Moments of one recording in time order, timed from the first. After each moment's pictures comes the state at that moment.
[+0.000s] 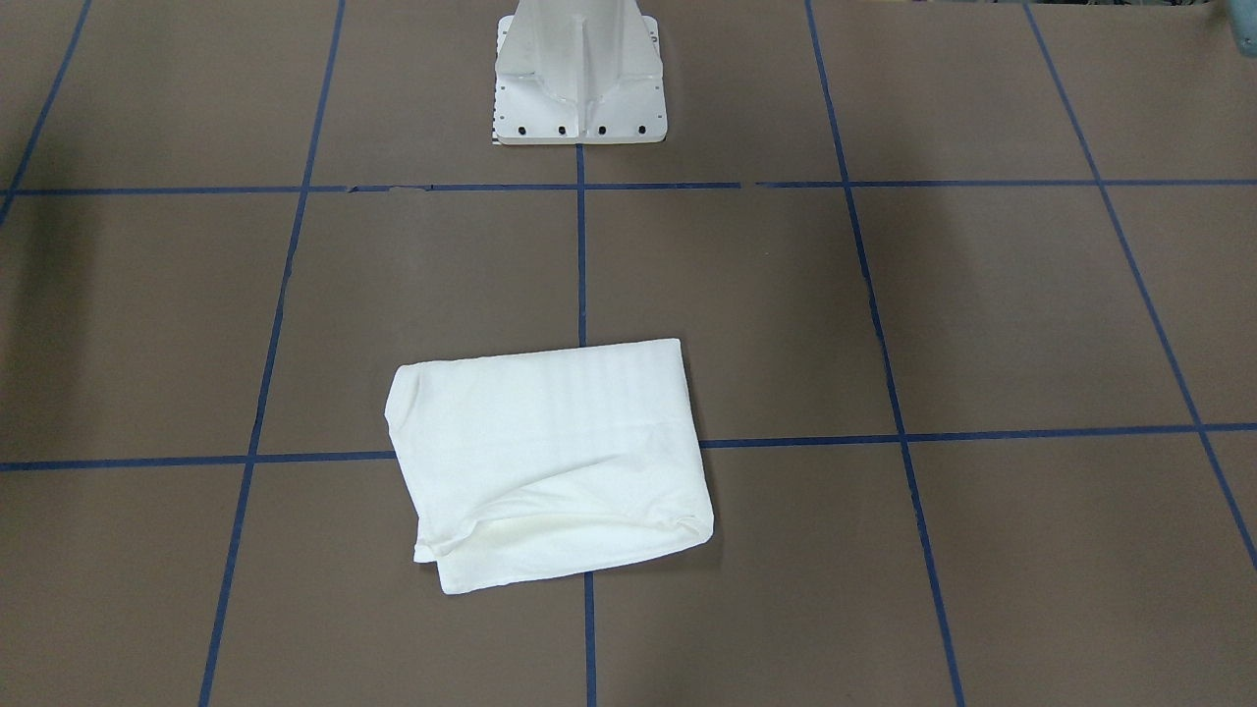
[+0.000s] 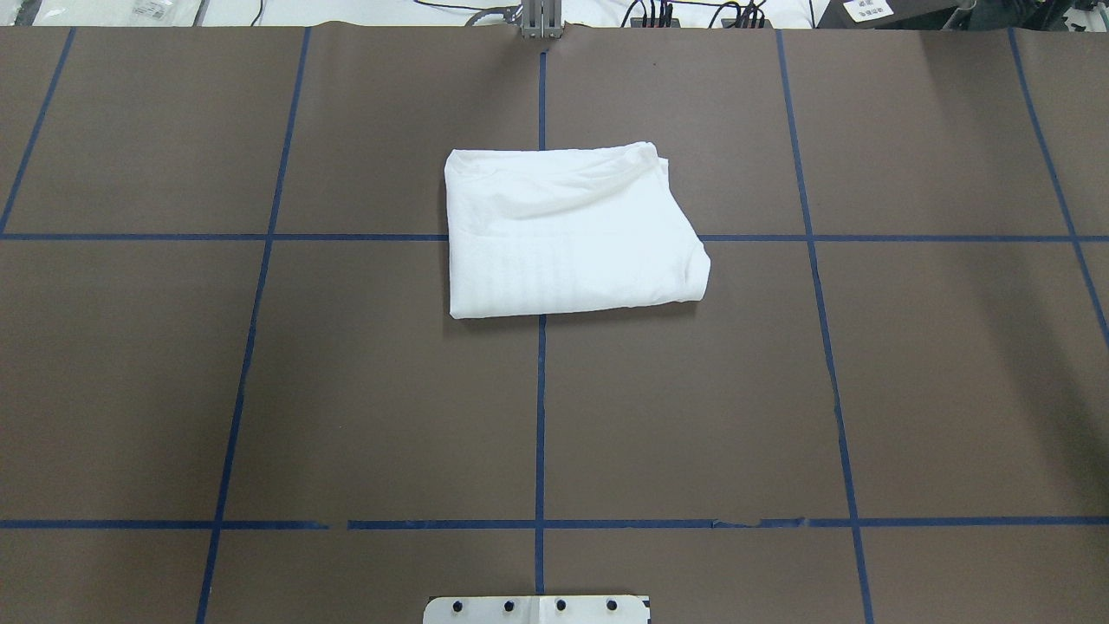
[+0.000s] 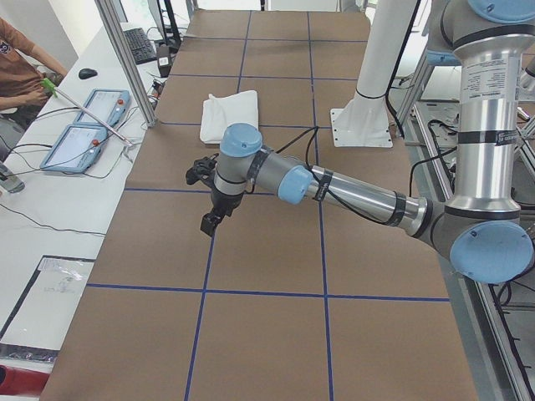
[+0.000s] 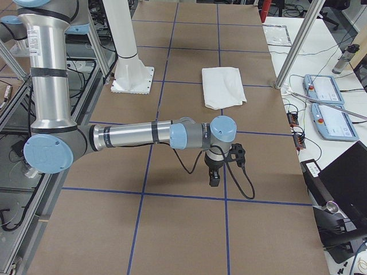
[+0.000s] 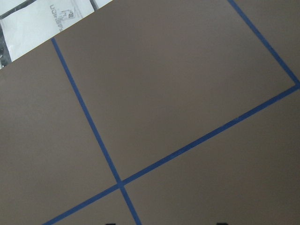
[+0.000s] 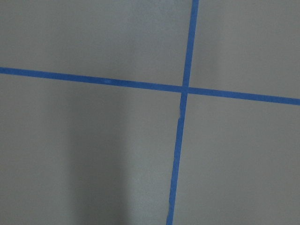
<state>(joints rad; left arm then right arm) -1.49 -1.49 -1.92 -1.74 -2.23 0.13 1.50 -1.60 1.74 -1.66 2.32 -0.01</state>
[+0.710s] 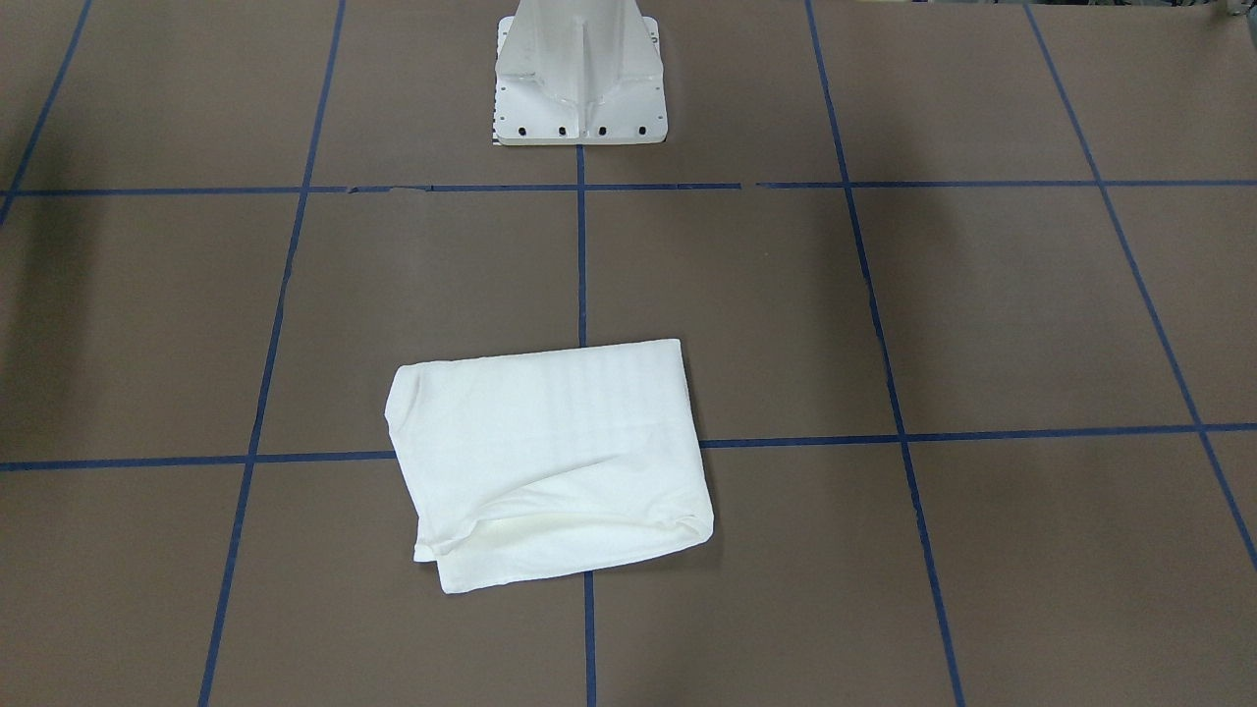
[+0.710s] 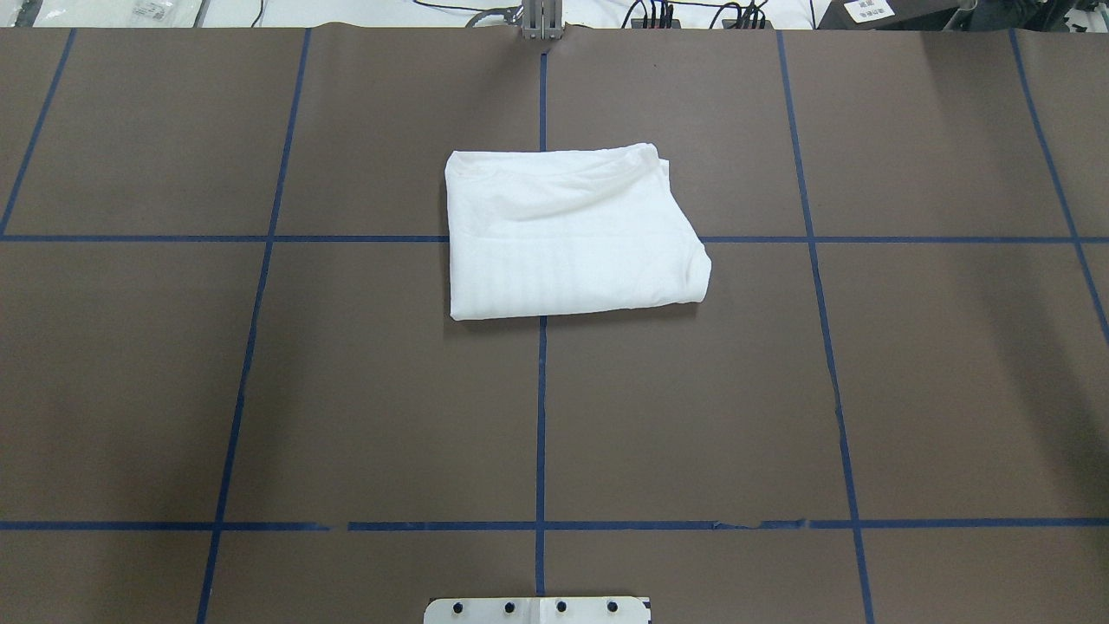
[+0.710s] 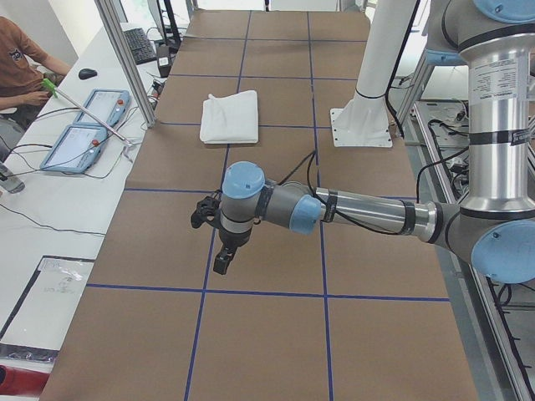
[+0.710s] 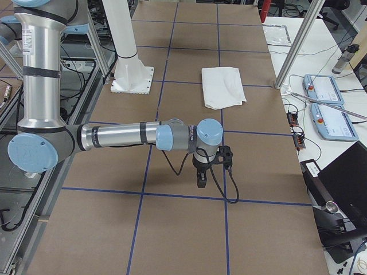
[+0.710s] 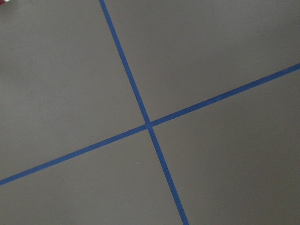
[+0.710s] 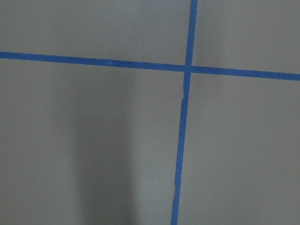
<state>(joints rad) -1.51 -1.46 -1.80 -1.75 -2.24 0.10 1.50 -1.64 1.76 -1.67 2.35 0.00</state>
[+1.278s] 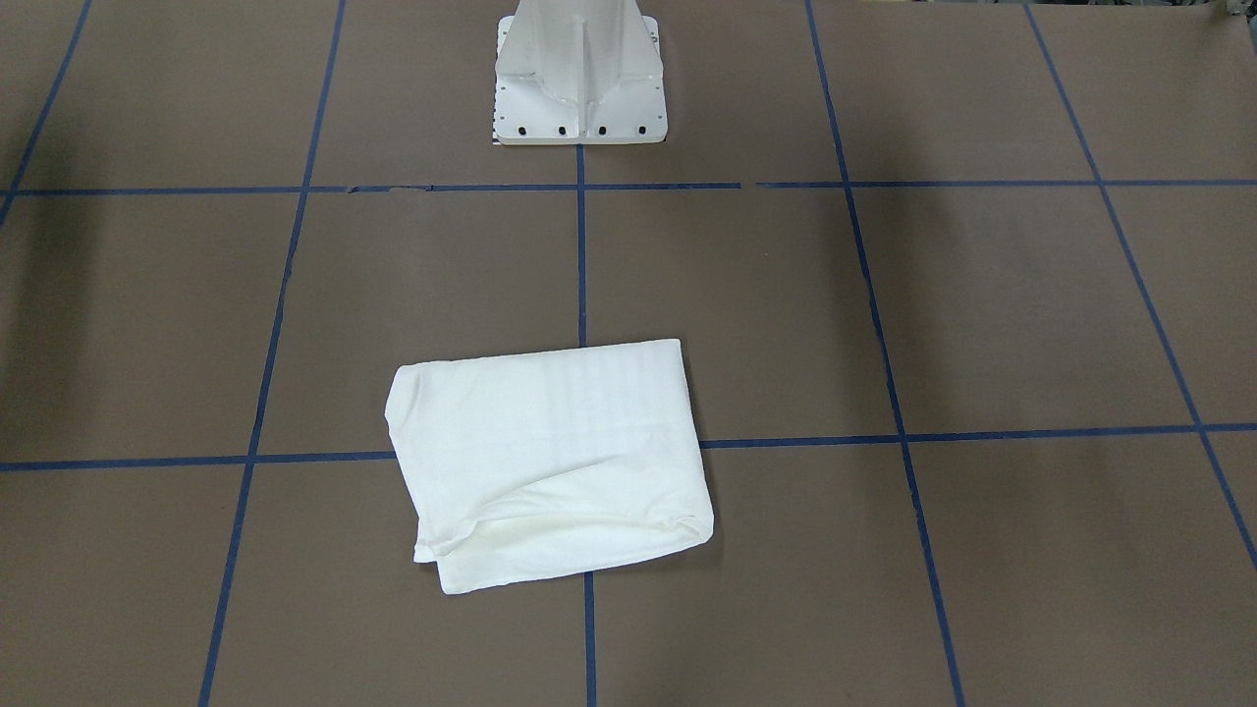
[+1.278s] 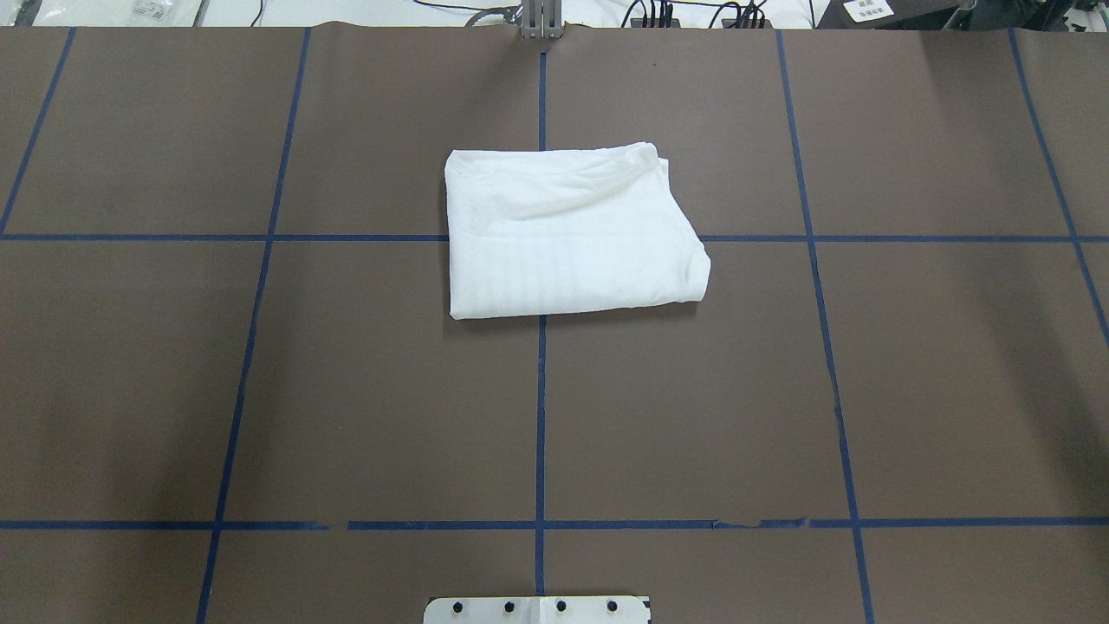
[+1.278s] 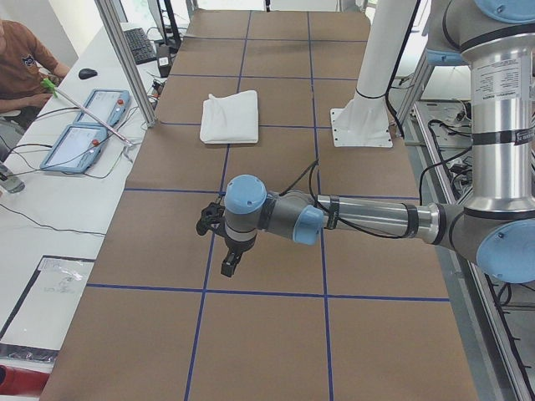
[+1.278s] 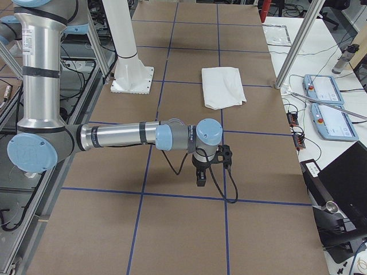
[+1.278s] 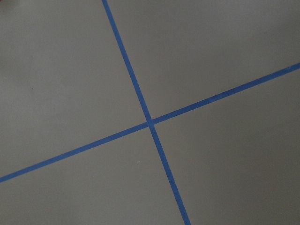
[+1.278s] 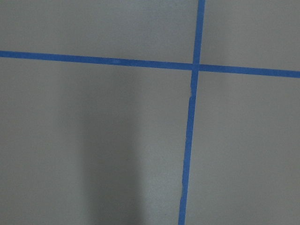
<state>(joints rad) -1.52 -1.44 -1.76 -1.80 -2.37 0.11 1.50 -1.65 1.76 -1.67 2.37 0.00</state>
